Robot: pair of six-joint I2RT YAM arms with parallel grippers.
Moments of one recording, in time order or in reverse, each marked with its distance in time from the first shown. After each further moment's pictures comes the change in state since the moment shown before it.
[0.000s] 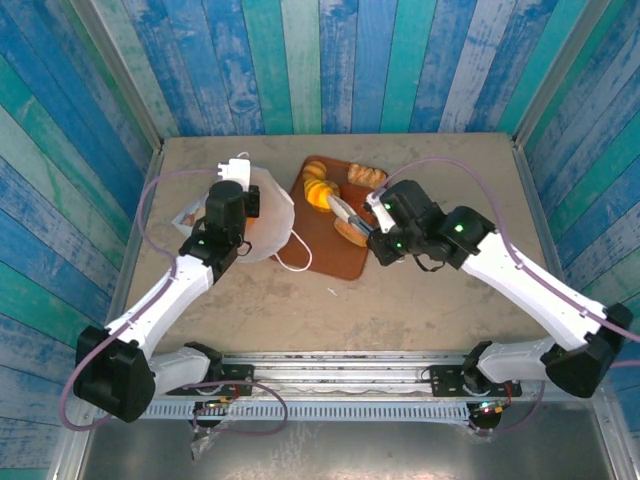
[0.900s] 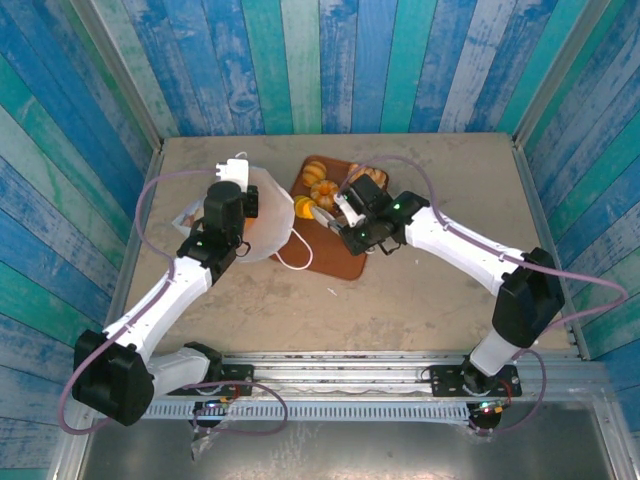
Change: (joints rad) left arm 0.002 -0.017 0.000 -0.011 -0.003 0.000; right arm -0.035 0.346 0.060 0.142 -0.042 -0.056
